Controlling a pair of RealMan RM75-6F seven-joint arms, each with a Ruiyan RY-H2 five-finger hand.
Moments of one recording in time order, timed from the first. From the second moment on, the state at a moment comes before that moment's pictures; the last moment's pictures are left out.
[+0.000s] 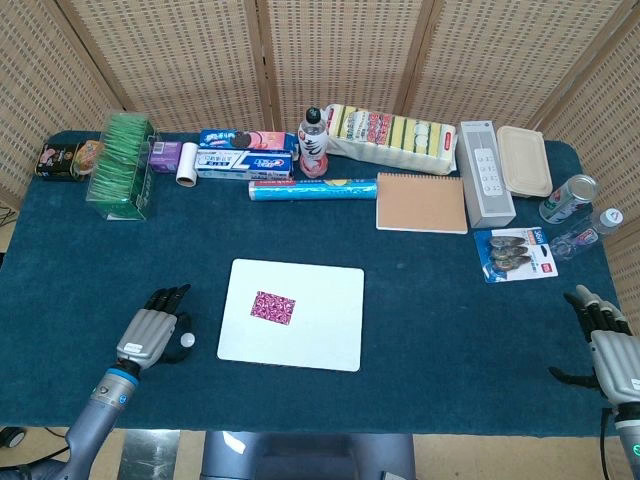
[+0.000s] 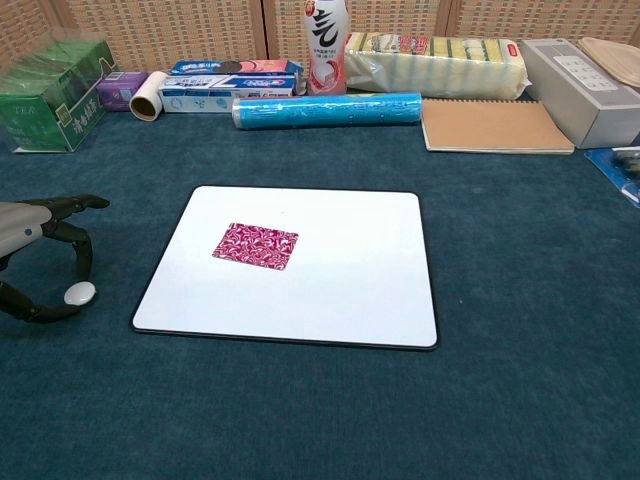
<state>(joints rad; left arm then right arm) -0.41 -1.44 0.02 -1.58 1.28 1.12 0.36 0.10 -0.99 0.04 -1.66 -1.41 1.33 0.10</state>
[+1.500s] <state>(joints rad) -0.77 -1.71 -0.22 -1.60 0.80 1.08 0.83 0.11 -0.98 0.04 -1.65 -1.40 1.30 0.11</state>
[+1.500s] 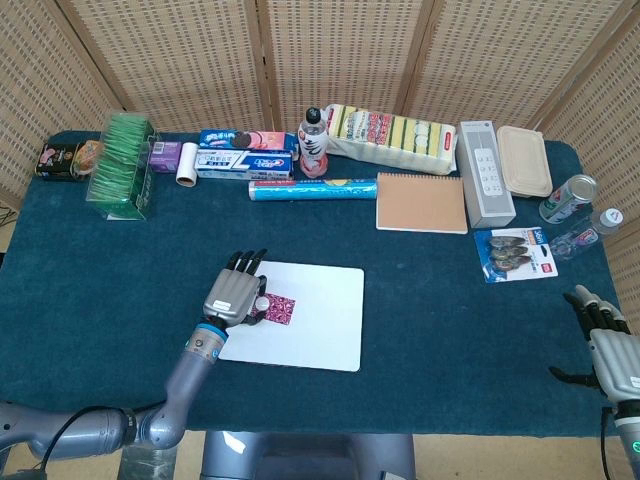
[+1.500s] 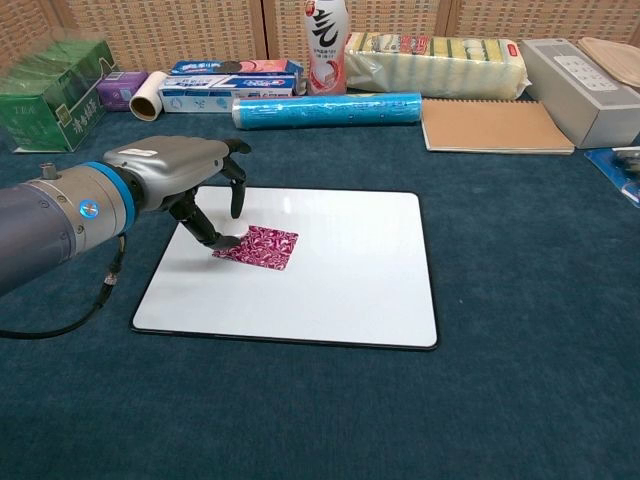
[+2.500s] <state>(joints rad) -0.72 -1.55 -0.13 -1.78 0.94 1.21 0.74 0.11 -0.98 0.05 -1.65 -1.40 1.31 0.12</state>
